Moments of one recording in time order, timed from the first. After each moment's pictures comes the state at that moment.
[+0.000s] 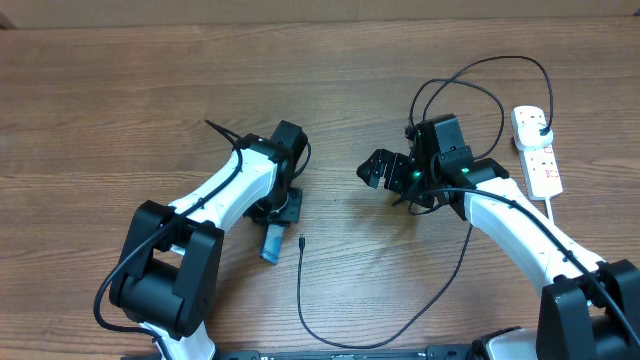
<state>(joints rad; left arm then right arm) -0.43 1.87 1.20 -0.99 0.00 -0.31 0.31 1.56 0.95 -0.46 -0.37 0.62</state>
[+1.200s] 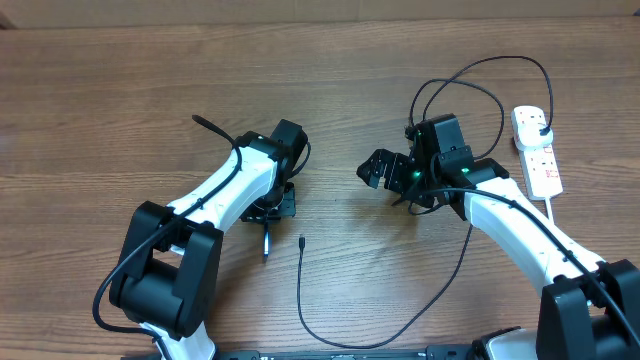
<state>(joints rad) -0.43 1.87 1.22 -1.02 -0.12 -0.50 0.31 1.56 0.95 -0.46 -0.37 0.62</state>
